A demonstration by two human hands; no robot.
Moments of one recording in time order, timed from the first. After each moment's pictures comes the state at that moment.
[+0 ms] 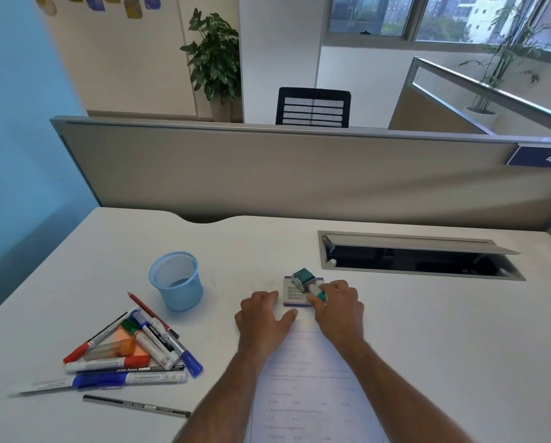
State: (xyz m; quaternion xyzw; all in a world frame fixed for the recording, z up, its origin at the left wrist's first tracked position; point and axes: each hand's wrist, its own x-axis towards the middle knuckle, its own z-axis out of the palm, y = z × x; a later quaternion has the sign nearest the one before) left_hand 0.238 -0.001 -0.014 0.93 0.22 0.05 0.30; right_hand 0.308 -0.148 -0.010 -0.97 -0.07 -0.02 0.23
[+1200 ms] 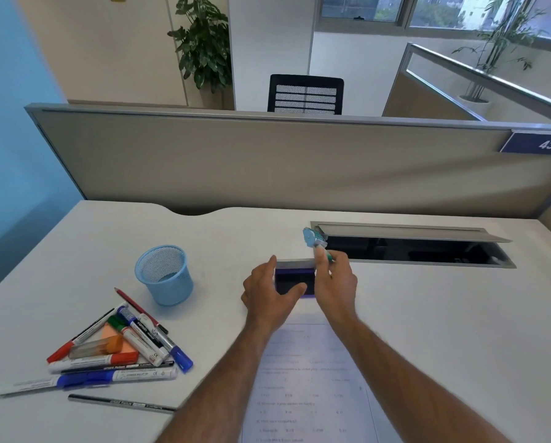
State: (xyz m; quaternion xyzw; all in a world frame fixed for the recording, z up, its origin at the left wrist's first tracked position) left_hand 0.261 -0.022 0.010 0.87 0.22 0.11 0.44; right_hand 0.307 -0.133 0.039 -0.84 0.02 -0.05 0.54
